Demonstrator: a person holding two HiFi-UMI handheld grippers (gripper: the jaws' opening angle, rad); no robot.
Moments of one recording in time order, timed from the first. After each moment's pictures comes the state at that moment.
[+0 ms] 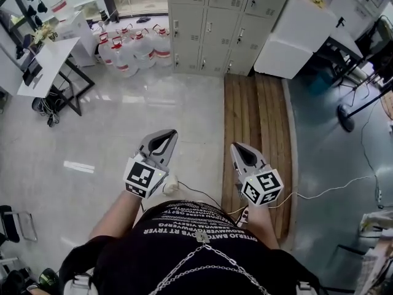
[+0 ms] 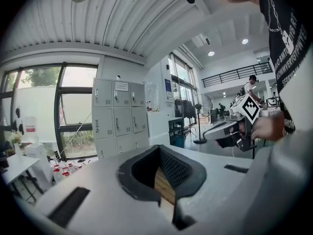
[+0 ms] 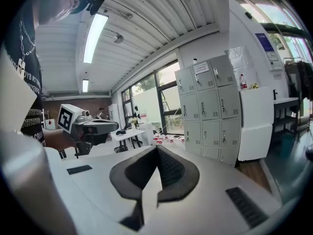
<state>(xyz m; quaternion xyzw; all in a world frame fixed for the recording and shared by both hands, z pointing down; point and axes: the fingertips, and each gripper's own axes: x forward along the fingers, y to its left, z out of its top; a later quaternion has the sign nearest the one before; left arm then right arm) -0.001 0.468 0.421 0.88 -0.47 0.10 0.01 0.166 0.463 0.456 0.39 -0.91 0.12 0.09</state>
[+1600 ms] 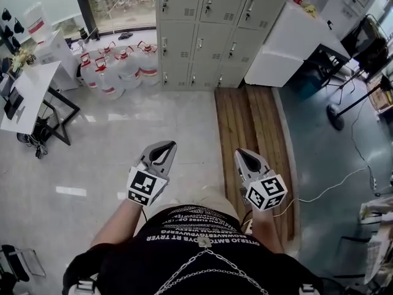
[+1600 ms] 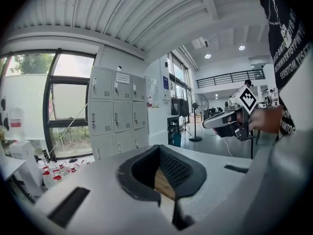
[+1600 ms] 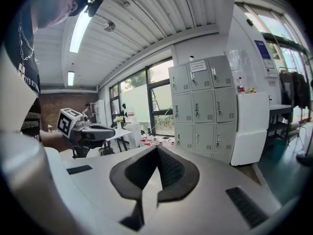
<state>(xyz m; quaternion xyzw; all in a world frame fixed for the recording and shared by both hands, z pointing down) -0.115 0.322 0.456 0.90 -0.42 0.11 0.03 0.070 0.330 0.455 0.45 -0.88 0.11 0.11</state>
